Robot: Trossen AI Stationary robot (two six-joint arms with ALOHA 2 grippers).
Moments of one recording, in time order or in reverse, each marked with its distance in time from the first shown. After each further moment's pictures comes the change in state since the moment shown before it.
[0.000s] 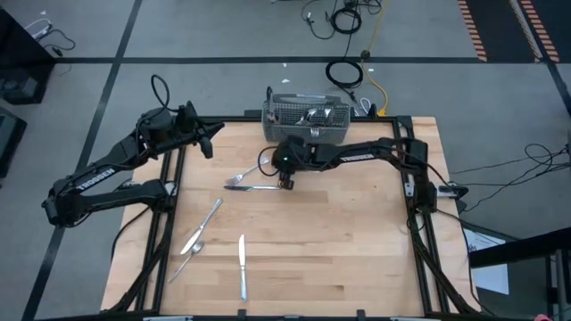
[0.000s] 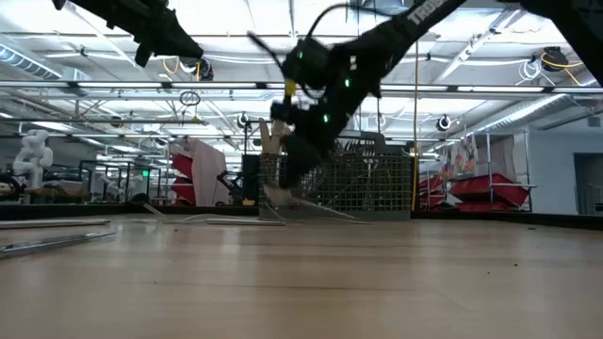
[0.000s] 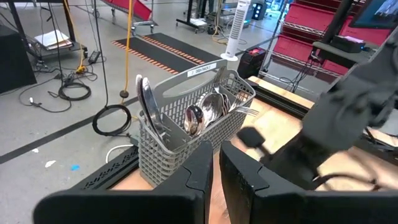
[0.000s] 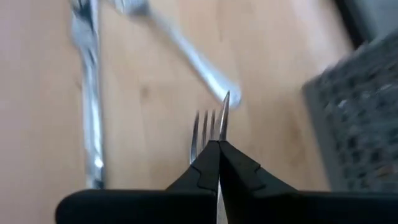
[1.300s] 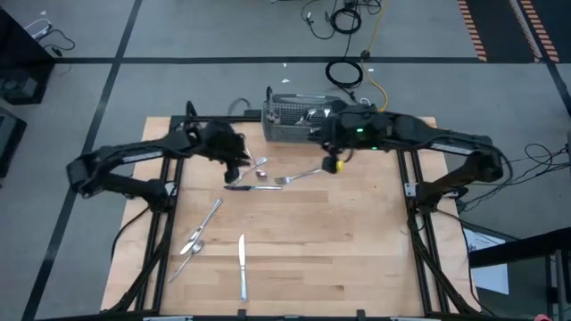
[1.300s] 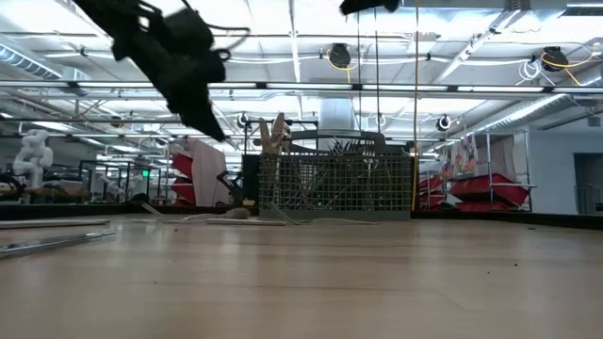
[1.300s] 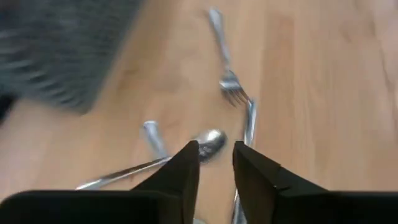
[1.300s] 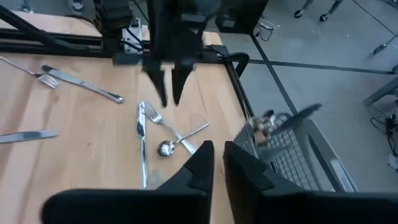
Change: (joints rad) left arm -0.094 0.499 -0.001 -0.082 0.241 0.378; right arm 0.069 -0.623 0.148 -0.450 0.007 -0.019
